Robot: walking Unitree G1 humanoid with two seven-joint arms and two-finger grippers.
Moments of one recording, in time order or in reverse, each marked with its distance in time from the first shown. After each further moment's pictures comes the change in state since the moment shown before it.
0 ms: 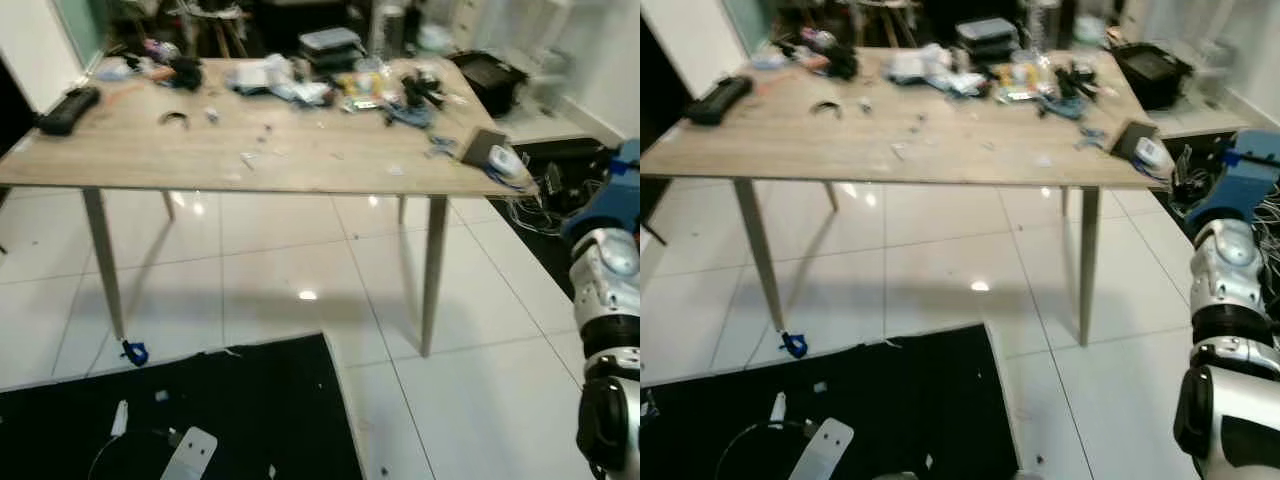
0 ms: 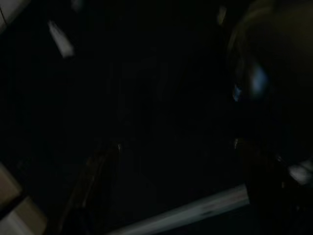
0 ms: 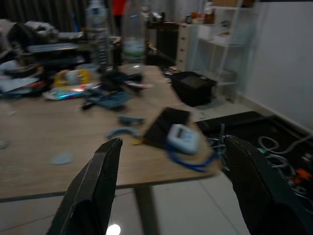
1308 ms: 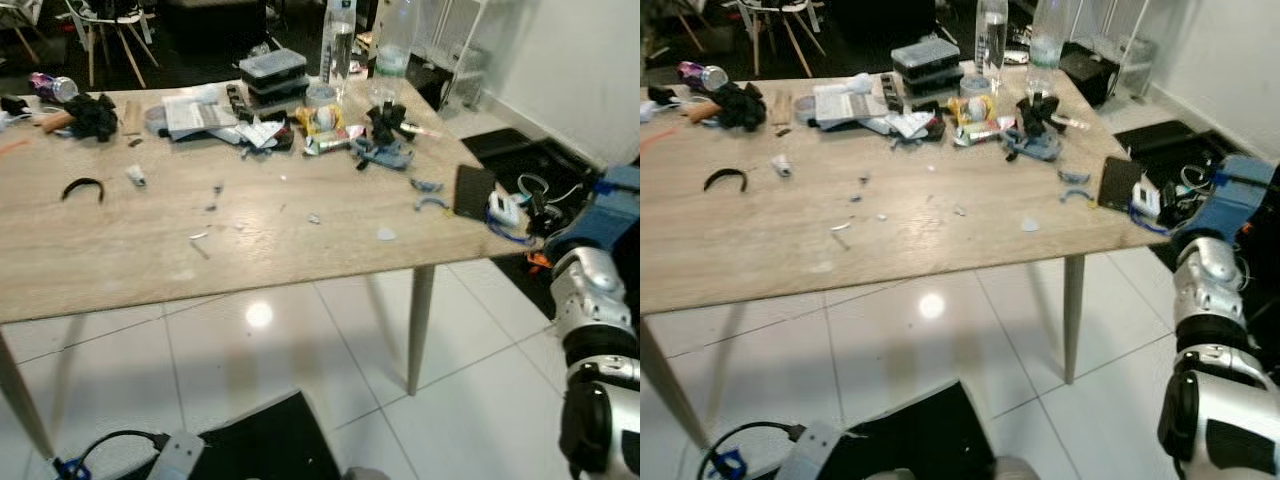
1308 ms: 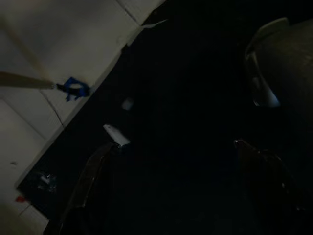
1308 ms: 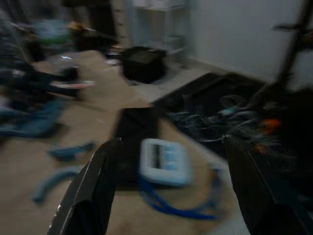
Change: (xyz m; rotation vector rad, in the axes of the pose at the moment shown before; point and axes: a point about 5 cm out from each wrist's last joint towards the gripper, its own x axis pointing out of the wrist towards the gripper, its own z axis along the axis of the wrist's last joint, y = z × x) left arm 0.000 0.005 0.006 0.007 -0.017 0.012; right arm -0.013 -0.012 -0.027 0.147 0.099 -0.071
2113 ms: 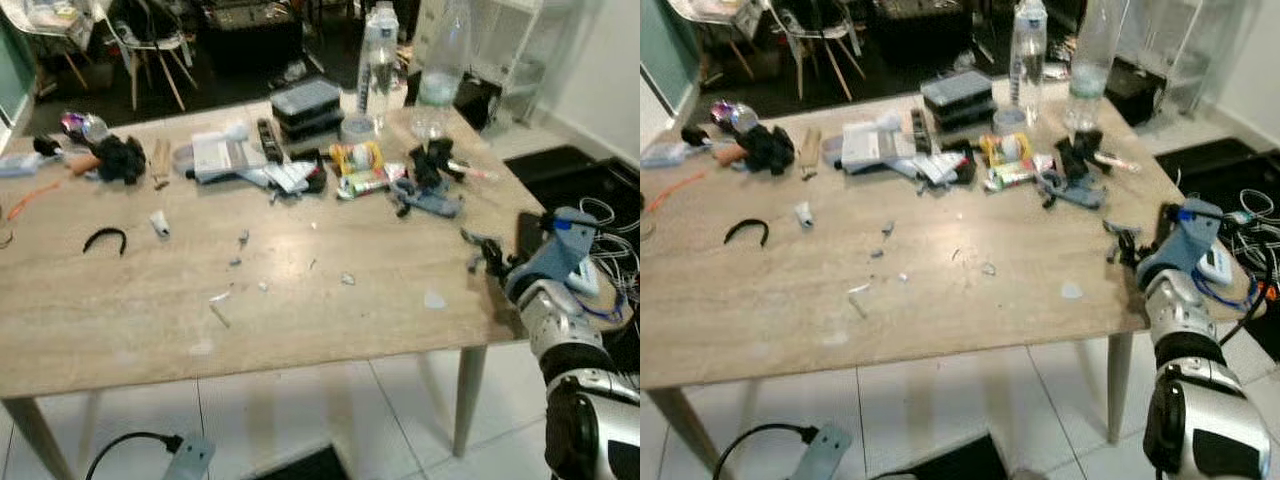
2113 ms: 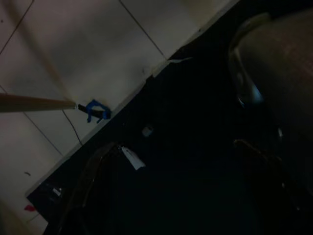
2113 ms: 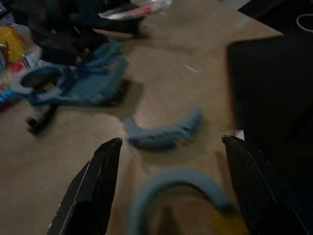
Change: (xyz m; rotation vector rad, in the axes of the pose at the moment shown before) left arm 0.000 -0.003 0.000 0.004 0.000 -0.009; right arm -0.019 0.016 -0.064 0.129 0.327 0.011
